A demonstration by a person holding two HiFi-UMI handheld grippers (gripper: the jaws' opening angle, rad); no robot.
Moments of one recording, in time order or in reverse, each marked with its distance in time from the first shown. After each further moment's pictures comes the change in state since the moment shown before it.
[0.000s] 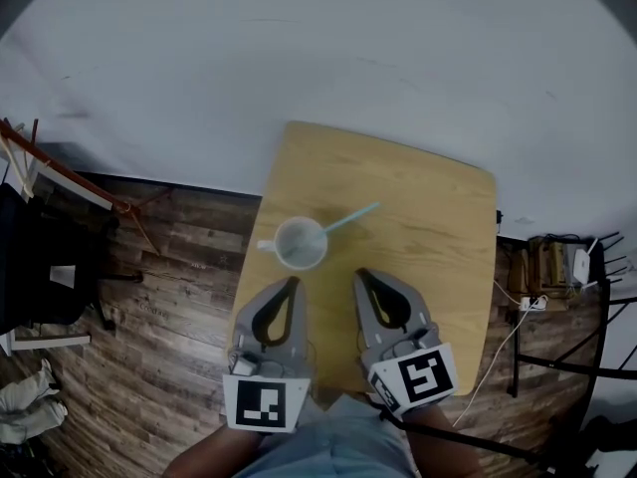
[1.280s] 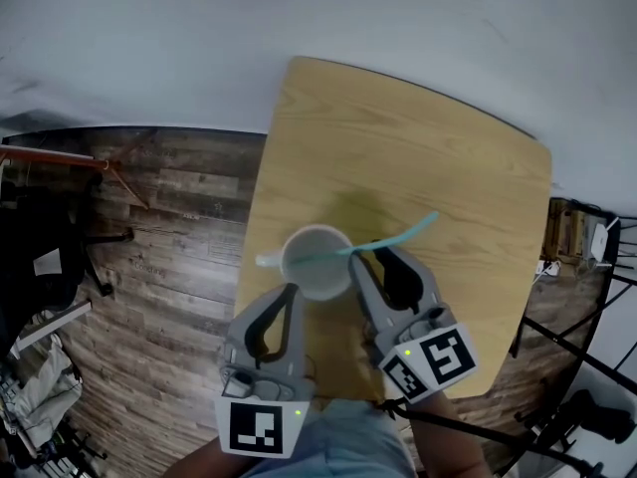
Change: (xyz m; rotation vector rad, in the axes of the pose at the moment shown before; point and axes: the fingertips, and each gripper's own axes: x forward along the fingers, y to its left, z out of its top) left arm 0.066 0.057 -0.081 -0.088 0.231 -0.025; right arm 0.112 -0.040 -0.097 0.326 0.171 0.018
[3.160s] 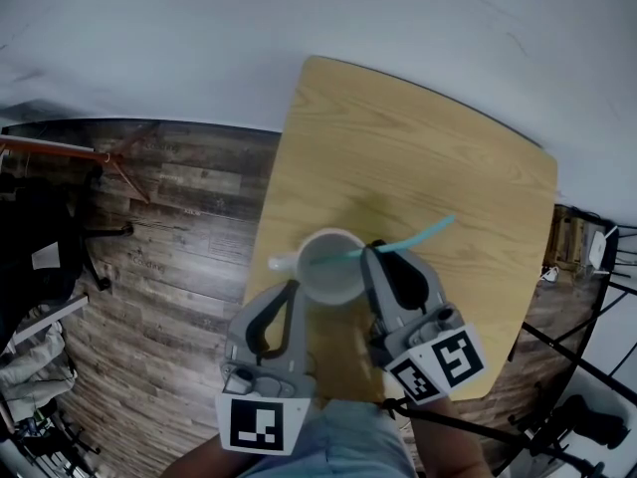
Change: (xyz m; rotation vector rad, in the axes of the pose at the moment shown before) left arm -0.002 0.022 -0.003 -0.021 0.003 0.016; right arm 0.012 0.015 0.015 0.022 -0.065 0.036
